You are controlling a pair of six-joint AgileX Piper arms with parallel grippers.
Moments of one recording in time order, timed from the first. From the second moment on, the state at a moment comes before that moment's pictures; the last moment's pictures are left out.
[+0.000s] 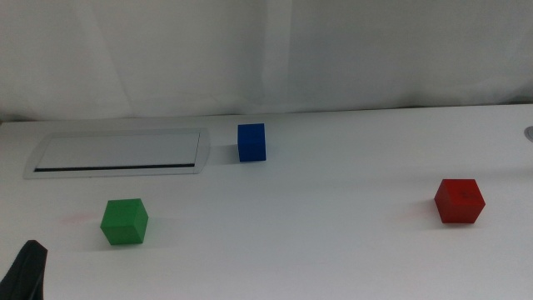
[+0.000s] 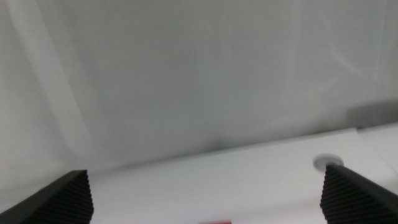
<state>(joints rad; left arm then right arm) -0.03 0.03 0.00 0.36 0.05 -0.53 0.09 0.30 -0.58 0.04 0.52 0.13</state>
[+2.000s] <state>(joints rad) -0.03 0.03 0.00 0.36 0.05 -0.53 0.17 1.79 -1.15 0.03 0.77 0.07</state>
